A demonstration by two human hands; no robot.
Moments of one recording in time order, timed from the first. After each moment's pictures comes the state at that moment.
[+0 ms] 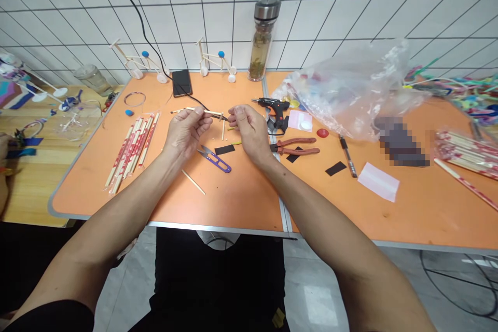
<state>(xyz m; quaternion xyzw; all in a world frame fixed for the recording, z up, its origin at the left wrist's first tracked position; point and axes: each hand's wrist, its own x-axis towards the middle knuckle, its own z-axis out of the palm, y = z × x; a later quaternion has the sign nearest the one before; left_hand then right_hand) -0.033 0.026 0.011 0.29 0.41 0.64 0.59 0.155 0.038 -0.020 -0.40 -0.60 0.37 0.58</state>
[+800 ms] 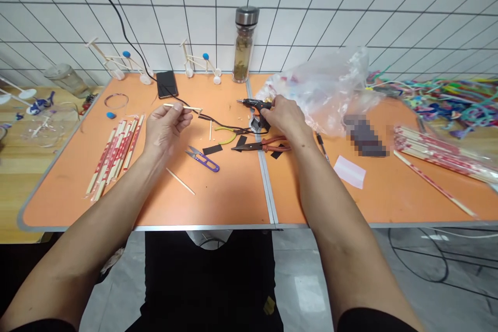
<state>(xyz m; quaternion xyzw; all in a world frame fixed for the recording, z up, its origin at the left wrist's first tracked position) -0.044 0.033 0.018 0.32 0.42 0.66 0.53 0.279 0.094 0.020 -0.77 -0.62 0.09 0.16</state>
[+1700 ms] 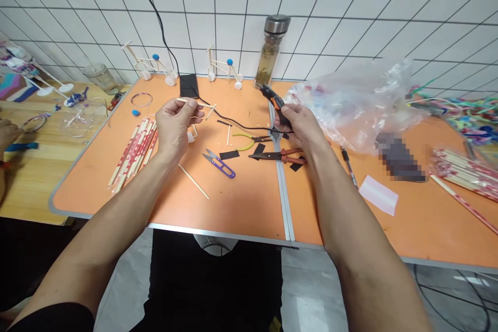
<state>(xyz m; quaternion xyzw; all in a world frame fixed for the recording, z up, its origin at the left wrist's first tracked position) -0.056 0.028 0.030 0.38 0.42 0.71 0.43 0.262 0.111 -0.012 -0.57 -0.45 0.46 0.51</state>
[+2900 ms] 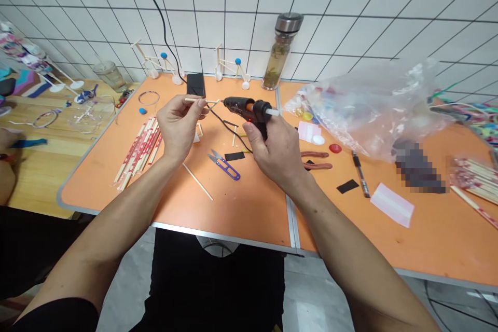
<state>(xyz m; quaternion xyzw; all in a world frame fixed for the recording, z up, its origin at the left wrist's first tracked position) -0.061 0.034 0.015 0.54 0.38 0.72 0.22 0.184 0.005 0.029 -0.47 -0.77 -0.02 0.43</state>
